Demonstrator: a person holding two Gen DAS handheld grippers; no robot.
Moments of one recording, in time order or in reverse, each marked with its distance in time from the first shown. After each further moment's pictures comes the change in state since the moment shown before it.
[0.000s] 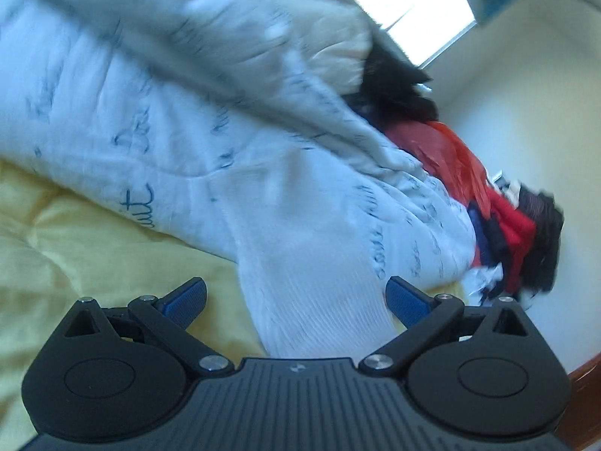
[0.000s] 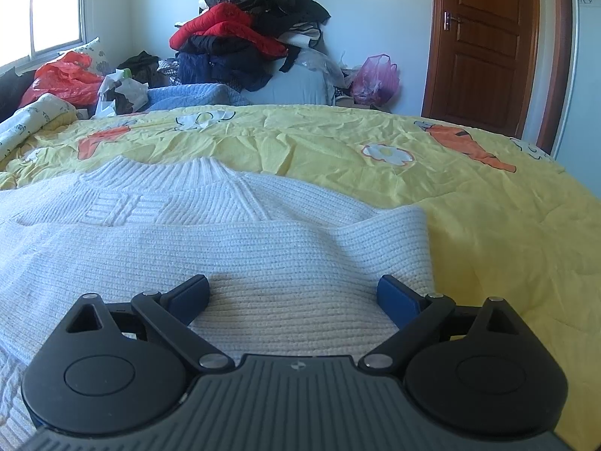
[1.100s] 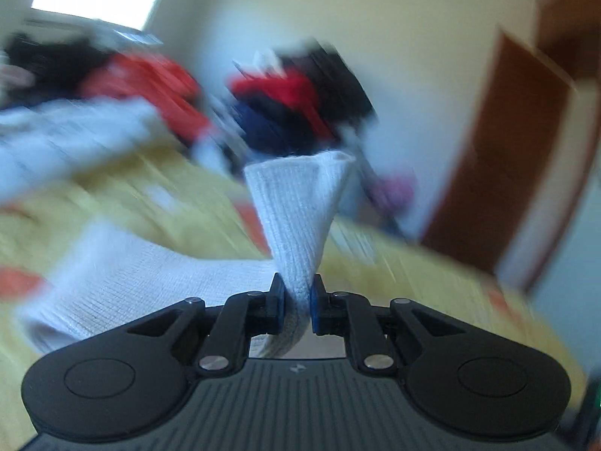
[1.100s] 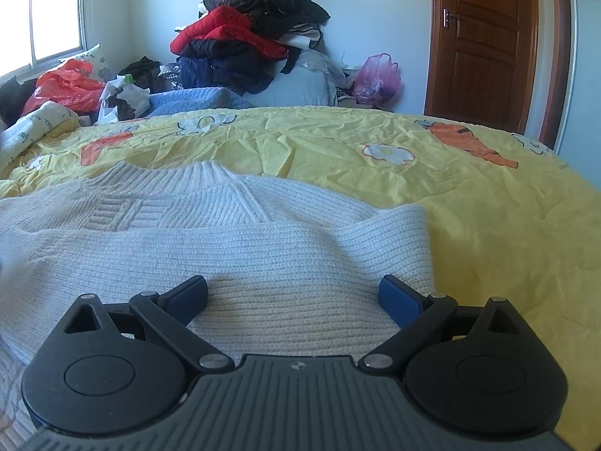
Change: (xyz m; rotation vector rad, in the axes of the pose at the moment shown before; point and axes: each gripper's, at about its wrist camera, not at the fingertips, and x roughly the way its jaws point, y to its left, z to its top) left arm -0.070 -0.242 -0.279 0.800 0.178 -0.447; right arm -0.001 -0.005 0.000 0.028 -0.005 0.028
